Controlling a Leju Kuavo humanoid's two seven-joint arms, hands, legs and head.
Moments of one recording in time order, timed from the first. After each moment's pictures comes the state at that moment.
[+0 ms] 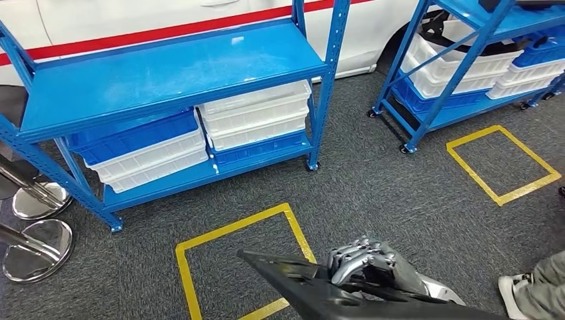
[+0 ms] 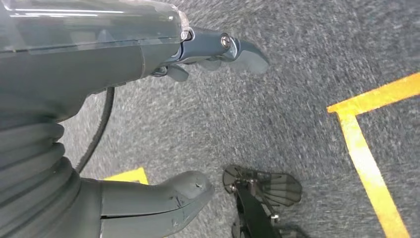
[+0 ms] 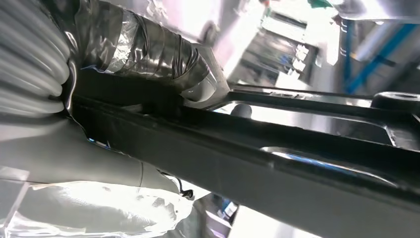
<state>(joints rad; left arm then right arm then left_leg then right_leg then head) -0.04 0.00 0.61 -0.20 -0.58 0.10 -0.05 0.02 -0.31 0.35 -2.11 -0.14 0.48 -0.58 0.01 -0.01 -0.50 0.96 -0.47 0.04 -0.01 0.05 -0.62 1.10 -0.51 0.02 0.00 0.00</state>
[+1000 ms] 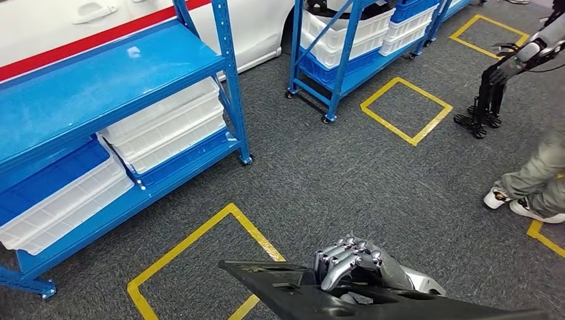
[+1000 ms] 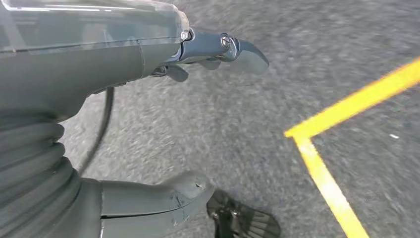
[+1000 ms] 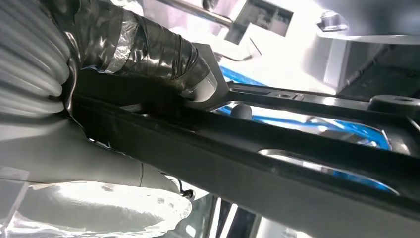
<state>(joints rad) -0.03 0.09 0.77 -0.20 -0.54 0.10 -0.04 -0.05 -0.29 0.43 -2.06 -0.16 0.48 -0.67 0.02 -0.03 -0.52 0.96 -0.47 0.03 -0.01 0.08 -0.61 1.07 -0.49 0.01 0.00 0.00</state>
